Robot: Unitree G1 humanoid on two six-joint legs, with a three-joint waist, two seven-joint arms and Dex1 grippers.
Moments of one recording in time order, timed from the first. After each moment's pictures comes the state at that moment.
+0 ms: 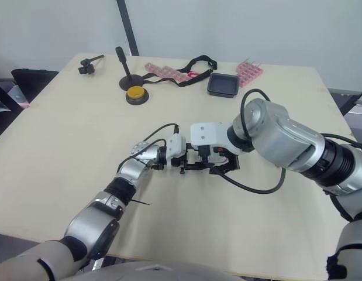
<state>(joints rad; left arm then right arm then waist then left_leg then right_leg) -0.65 -0.01 -0.27 0.73 -0.13 -0.42 -1.21 -1.04 -0.92 0.78 -0.49 0.19 1.08 1.21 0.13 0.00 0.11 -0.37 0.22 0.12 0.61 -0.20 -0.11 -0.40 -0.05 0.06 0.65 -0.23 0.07</state>
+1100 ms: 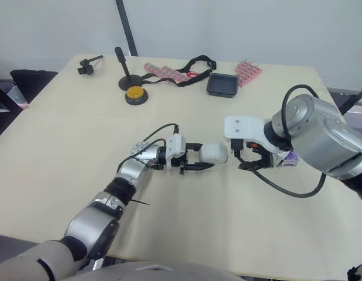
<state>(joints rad) -0.65 0.00 -0.27 0.73 -0.13 -0.42 -1.22 -0.90 -1.17 0.57 -0.48 0.18 1.06 1.25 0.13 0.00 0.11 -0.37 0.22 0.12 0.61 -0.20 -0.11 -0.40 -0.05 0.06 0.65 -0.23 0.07</state>
